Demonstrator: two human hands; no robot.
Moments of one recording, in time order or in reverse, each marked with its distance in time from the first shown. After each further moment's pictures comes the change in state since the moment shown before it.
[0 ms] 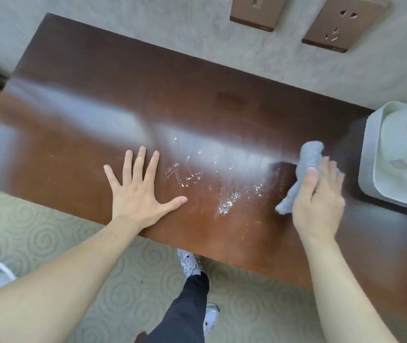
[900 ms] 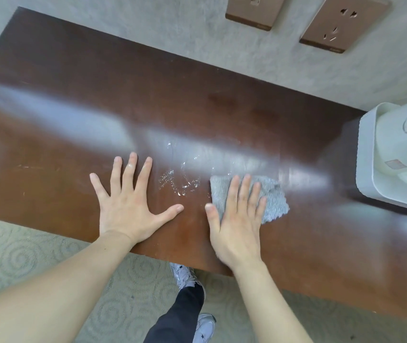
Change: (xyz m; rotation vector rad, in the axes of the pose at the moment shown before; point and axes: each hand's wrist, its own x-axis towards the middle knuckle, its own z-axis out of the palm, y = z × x) left_hand 0.004 -0.003 0.001 -0.024 0.033 0.007; right_hand -0.090 -0.052 0.080 -0.277 -0.515 -0.142
